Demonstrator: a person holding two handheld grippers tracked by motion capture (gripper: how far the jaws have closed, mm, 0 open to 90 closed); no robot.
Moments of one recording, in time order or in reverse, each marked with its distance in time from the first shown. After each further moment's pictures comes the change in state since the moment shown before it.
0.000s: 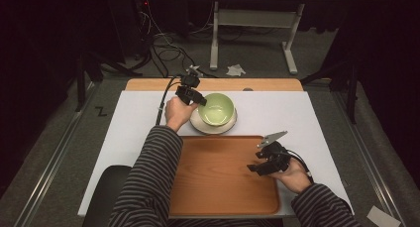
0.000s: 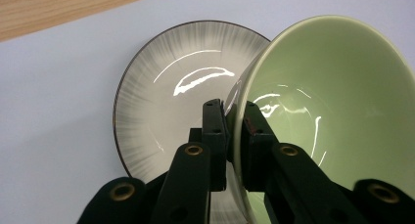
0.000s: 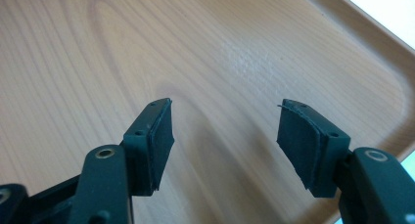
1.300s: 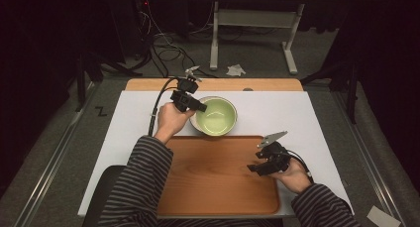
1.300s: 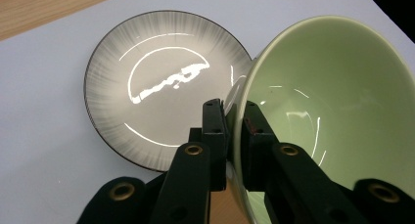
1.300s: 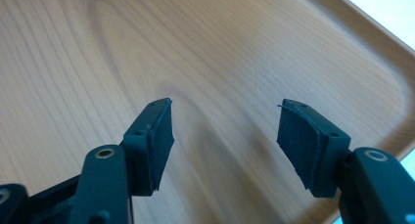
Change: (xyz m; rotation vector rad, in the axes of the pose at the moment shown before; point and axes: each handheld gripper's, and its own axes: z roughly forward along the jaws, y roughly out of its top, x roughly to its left) left arm -0.020 -0.022 -0.059 0.012 -0.102 0.078; right arm 0.001 0.000 0.000 0.000 -0.001 -0.002
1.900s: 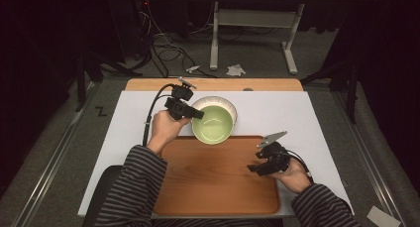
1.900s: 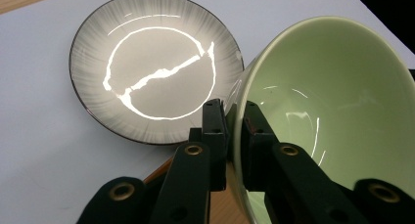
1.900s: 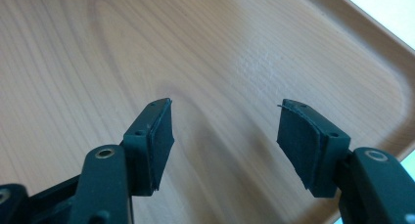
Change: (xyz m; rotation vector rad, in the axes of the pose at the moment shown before) left arm 0.004 -0.017 -0.024 0.007 -0.037 -0.008; right arm 0.001 0.000 0.000 0.005 -0.002 0.003
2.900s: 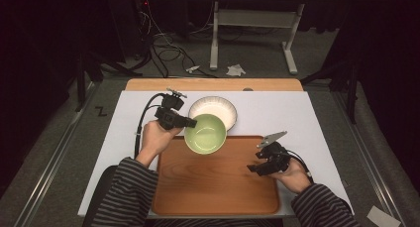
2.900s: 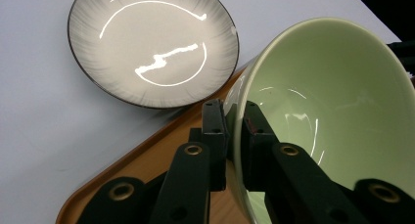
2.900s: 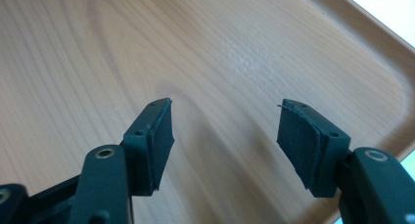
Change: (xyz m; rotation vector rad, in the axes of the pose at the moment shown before) left arm 0.014 -0.021 -0.028 0.003 -0.023 -0.018; right arm 0.000 0.000 0.000 0.000 0.000 0.002
